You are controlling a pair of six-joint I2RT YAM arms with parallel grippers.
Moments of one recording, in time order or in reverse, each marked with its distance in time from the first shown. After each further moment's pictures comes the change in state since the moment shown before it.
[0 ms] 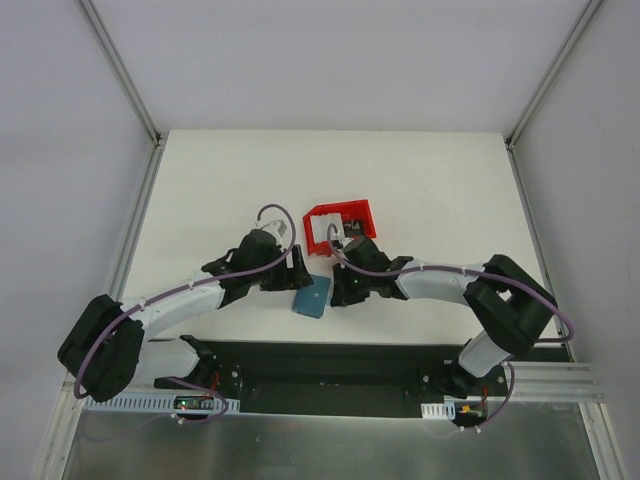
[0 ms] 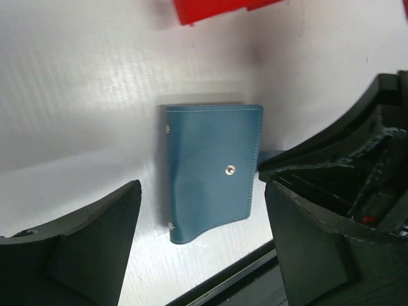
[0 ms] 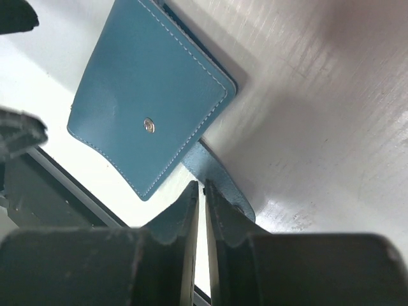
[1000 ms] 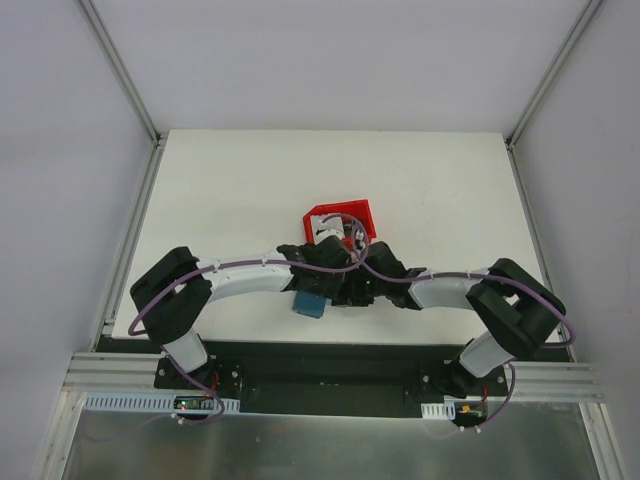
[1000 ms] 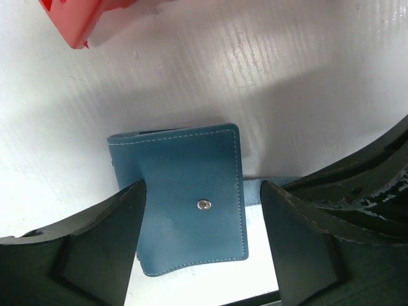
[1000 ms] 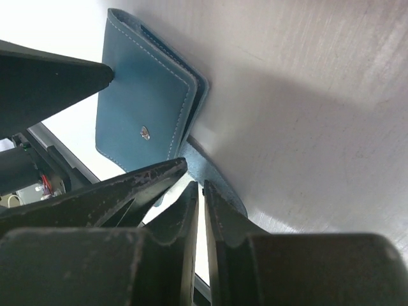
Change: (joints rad) left arm -0.349 0.444 0.454 -0.344 -0.393 0.120; right arm -0.060 -0.043 -0.185 0.279 -0.064 0.257
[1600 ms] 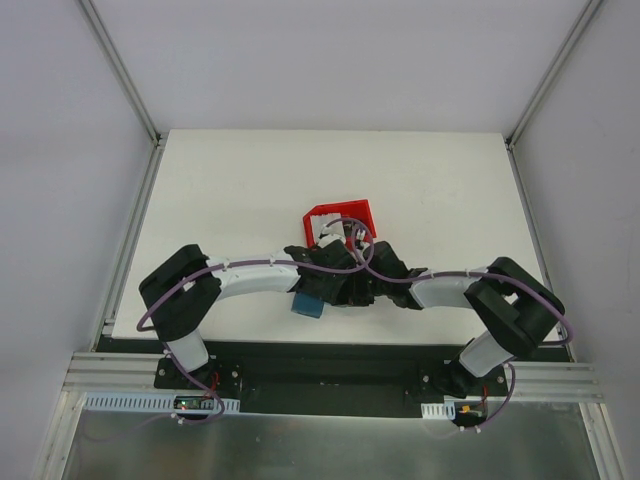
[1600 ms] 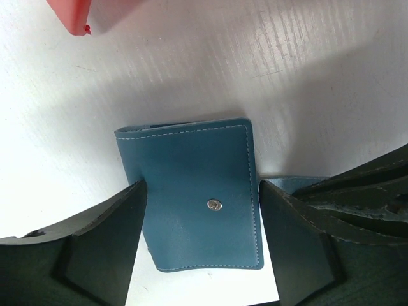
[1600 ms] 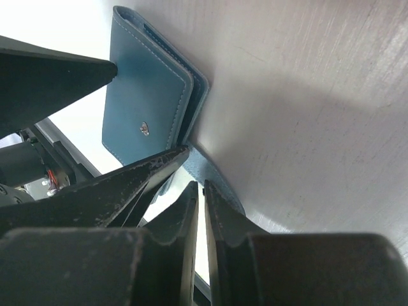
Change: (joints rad) left arm -0.027 0.057 0.040 -0.076 -0.068 0.026; right arm -0.027 0.011 -0.016 0.040 -0.043 0.002
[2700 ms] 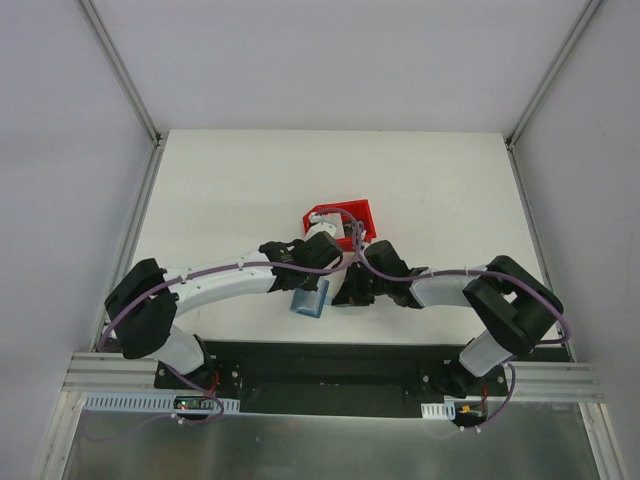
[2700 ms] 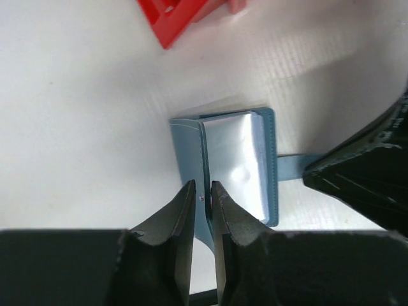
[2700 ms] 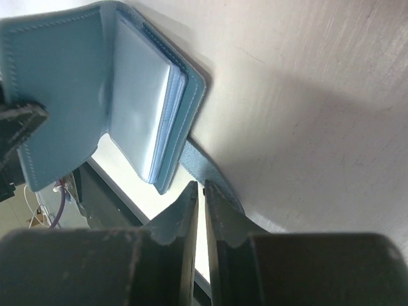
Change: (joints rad) left arm 0.011 -0.190 -0.014 -0.061 -0.080 0.063; right arm -0.018 0.013 -0.003 0.016 -0.036 0.002
